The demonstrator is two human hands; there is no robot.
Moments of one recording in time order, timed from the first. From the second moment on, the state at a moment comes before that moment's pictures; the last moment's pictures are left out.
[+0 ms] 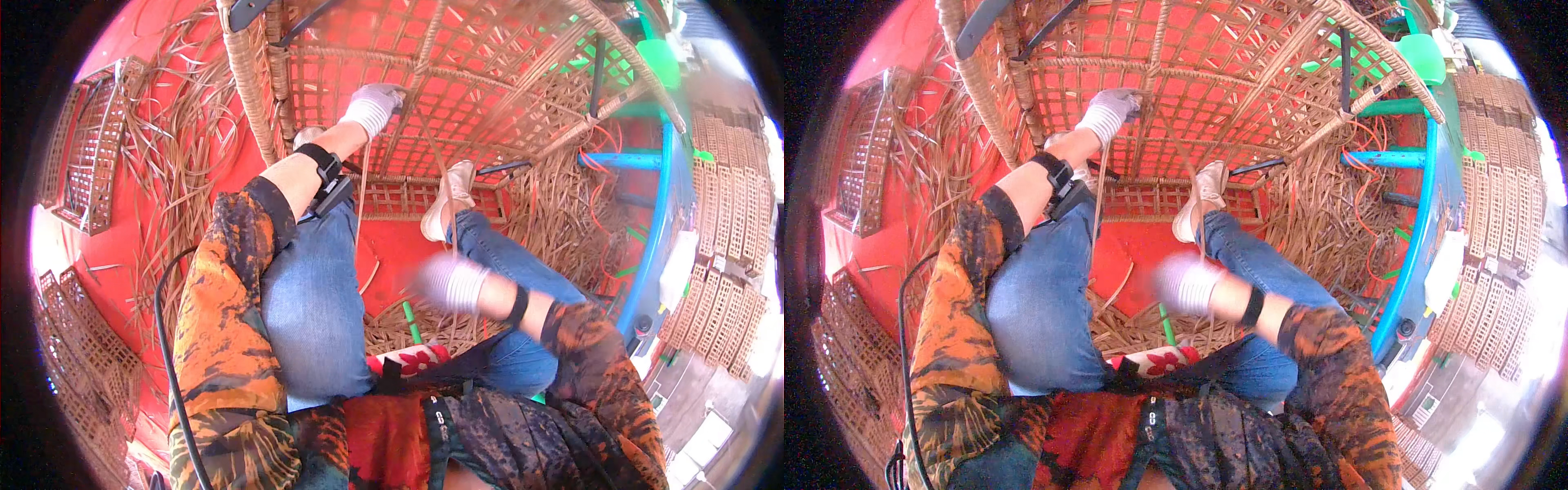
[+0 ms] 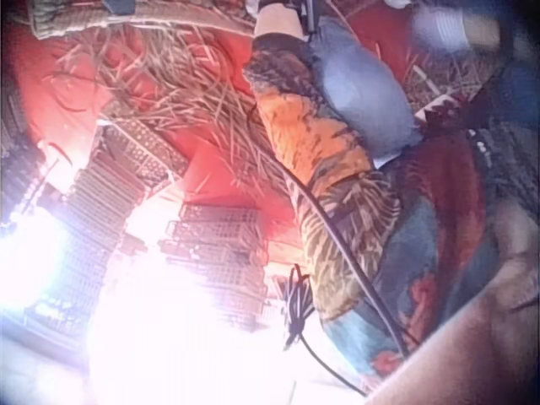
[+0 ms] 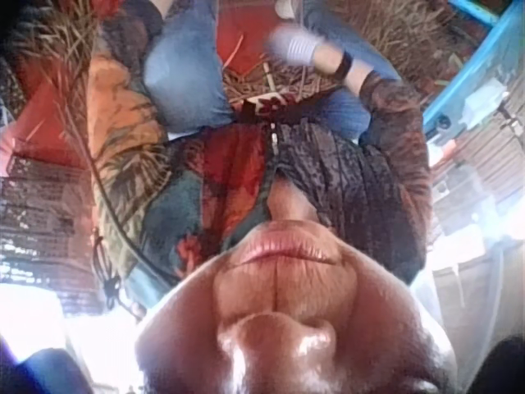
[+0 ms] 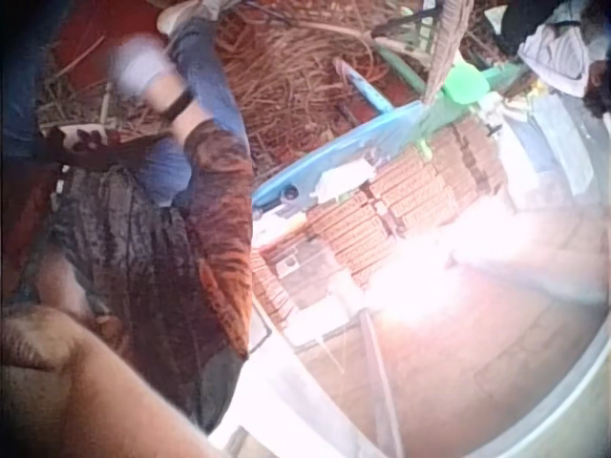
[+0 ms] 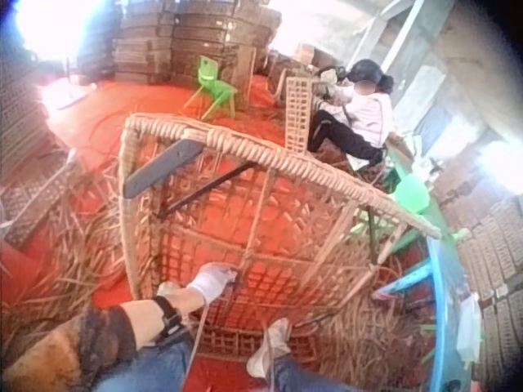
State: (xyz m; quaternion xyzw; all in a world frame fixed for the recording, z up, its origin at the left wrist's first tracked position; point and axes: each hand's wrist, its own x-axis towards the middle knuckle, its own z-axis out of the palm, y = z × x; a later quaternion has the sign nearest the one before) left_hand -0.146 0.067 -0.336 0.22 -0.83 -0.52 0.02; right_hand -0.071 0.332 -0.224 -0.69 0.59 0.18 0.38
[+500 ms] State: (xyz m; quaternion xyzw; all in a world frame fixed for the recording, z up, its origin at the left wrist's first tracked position) left_hand -0.153 0.059 -0.322 0.20 -0.78 -0.59 -0.09; right_hand -0.241 0.239 -0.272 -0.58 0.81 -0.06 0.08
